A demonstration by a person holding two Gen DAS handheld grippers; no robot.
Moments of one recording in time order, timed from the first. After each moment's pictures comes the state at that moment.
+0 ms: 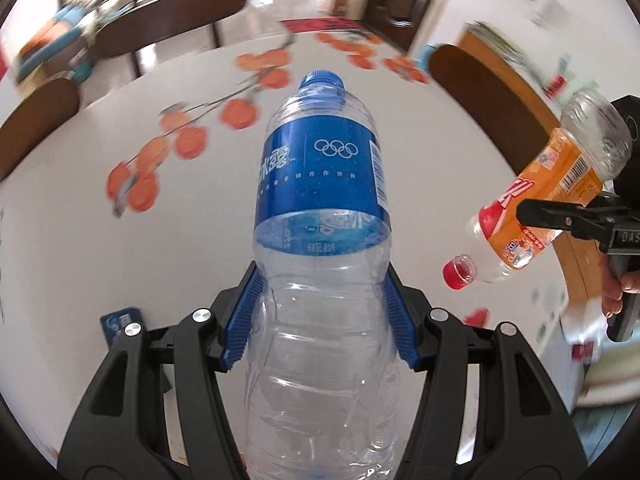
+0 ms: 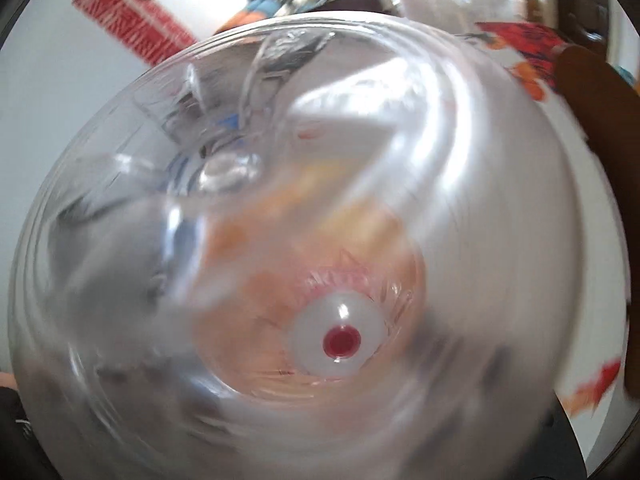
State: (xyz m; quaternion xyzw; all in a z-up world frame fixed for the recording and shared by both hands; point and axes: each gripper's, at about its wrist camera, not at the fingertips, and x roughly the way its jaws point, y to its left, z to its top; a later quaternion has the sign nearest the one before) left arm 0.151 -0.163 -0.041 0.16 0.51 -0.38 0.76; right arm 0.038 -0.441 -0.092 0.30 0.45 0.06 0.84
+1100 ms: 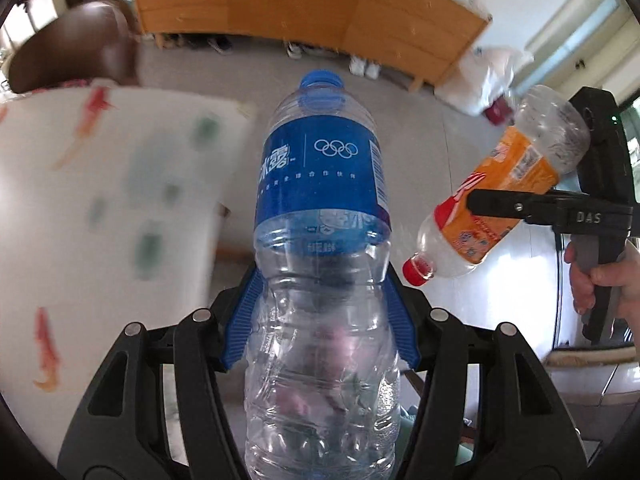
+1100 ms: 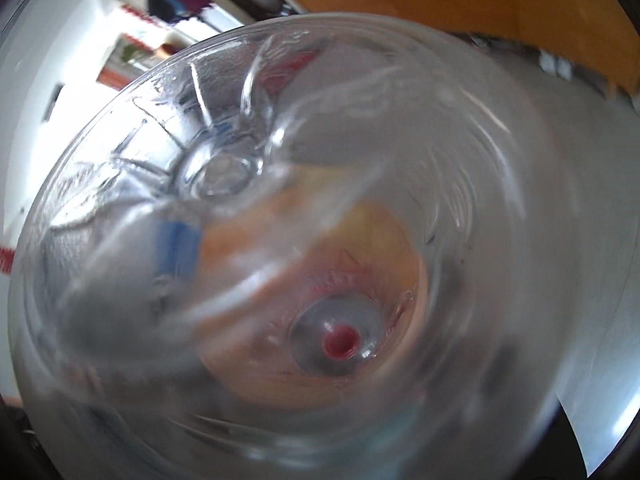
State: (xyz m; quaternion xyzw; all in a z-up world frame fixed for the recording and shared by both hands) left arm -0.272 -0.362 -0.133 0.40 0.45 -0.64 0.47; right arm -0.501 -0.443 -0.253 0.58 0.33 -0.28 0.70
